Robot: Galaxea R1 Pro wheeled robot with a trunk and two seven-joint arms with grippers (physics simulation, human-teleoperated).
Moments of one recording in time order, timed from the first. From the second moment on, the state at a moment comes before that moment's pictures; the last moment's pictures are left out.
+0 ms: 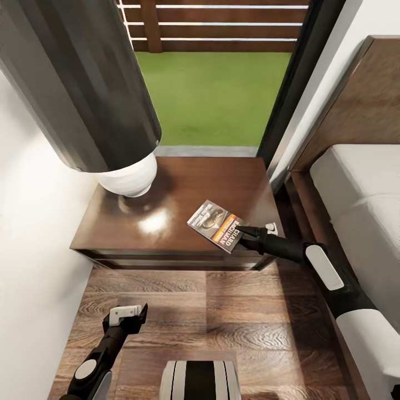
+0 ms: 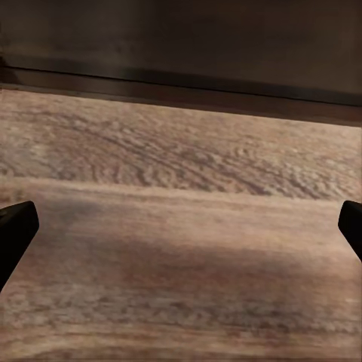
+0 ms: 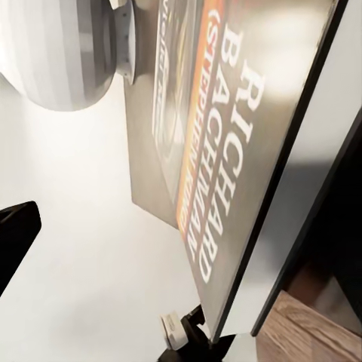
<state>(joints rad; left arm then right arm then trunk) -0.13 0.08 -0.13 -1.29 0.22 0.05 0.09 -0.79 -0.24 0.11 -1.05 -1.08 0.99 0.56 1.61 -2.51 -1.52</state>
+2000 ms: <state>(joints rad) -0.13 0.07 -0.14 -1.23 0.22 0.05 0.09 -0.78 -0.24 0.11 -1.34 -1.02 0.89 0.17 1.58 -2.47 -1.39</state>
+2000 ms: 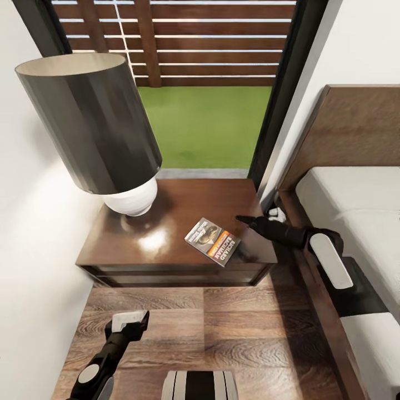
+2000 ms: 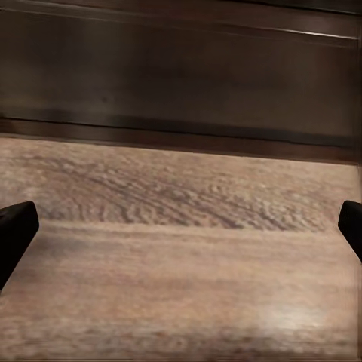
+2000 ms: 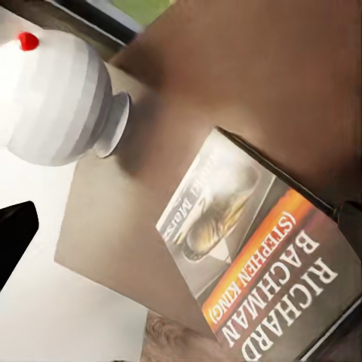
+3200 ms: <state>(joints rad) -0.13 0.06 -0.15 -1.22 0.22 0.06 0.09 -0.48 -0.24 0.32 -1.37 -0.44 0.49 -0.02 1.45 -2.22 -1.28</state>
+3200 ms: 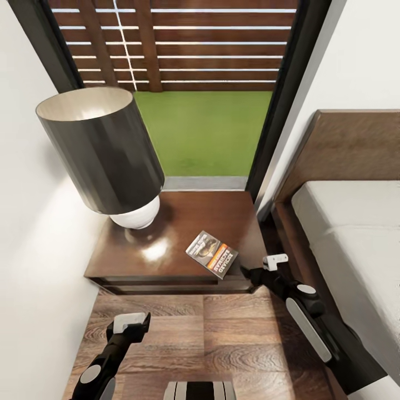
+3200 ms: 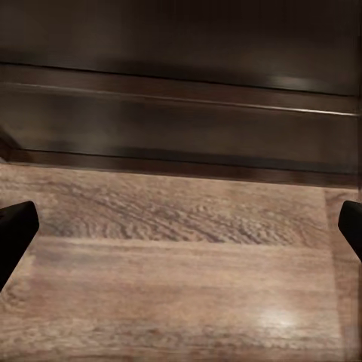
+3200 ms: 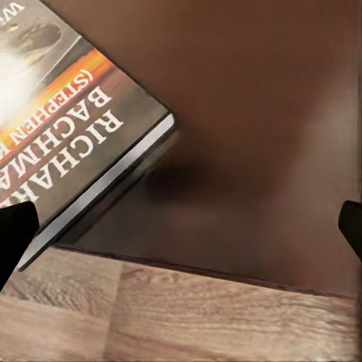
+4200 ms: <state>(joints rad) -0.13 0.06 -0.14 -1.13 0.22 0.07 0.13 -0.45 -0.24 0.38 -1.29 -0.44 0.39 -0.02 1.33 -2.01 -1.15</state>
